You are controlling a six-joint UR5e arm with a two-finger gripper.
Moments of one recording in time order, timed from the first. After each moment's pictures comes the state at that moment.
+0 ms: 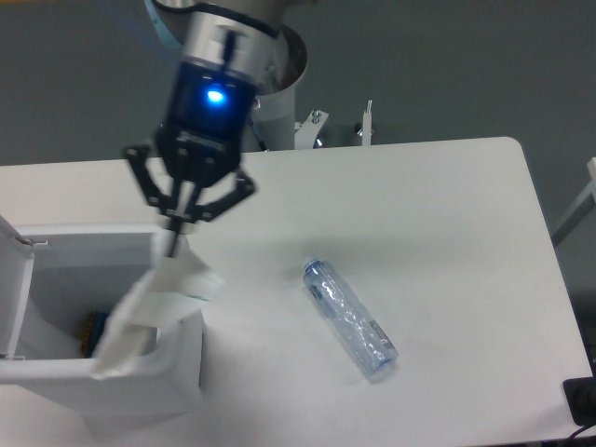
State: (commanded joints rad) arm 2.21 -1.66 -1.58 -0.72 1.00 0.13
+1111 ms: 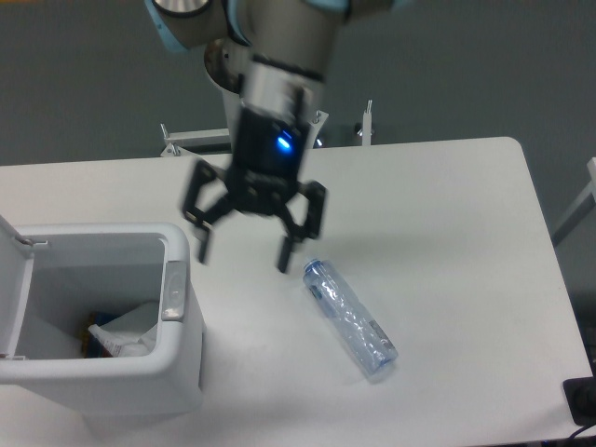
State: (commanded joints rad) arm 2.47 -1.84 -1.58 -0.79 1.15 -0.01
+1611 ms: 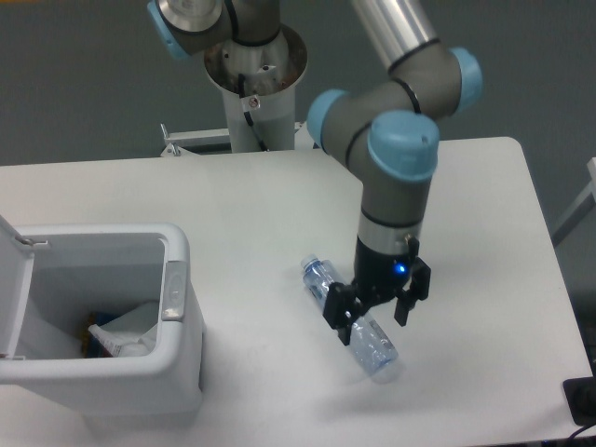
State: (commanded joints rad) arm 2.52 -2.11 -1.55 -0.79 1.41 0.11
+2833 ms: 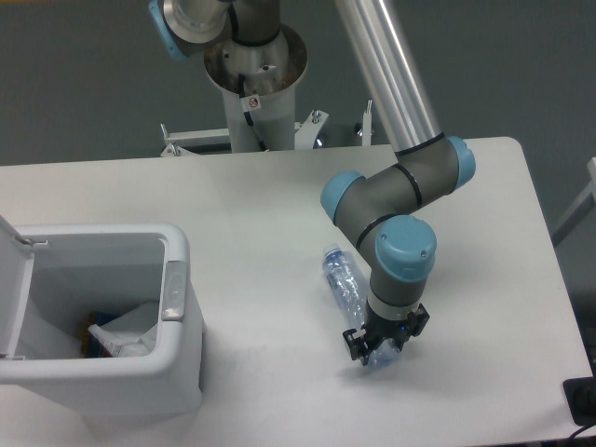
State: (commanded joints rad) arm 2.50 -2.22 -1.54 -0.78 1.48 0.14
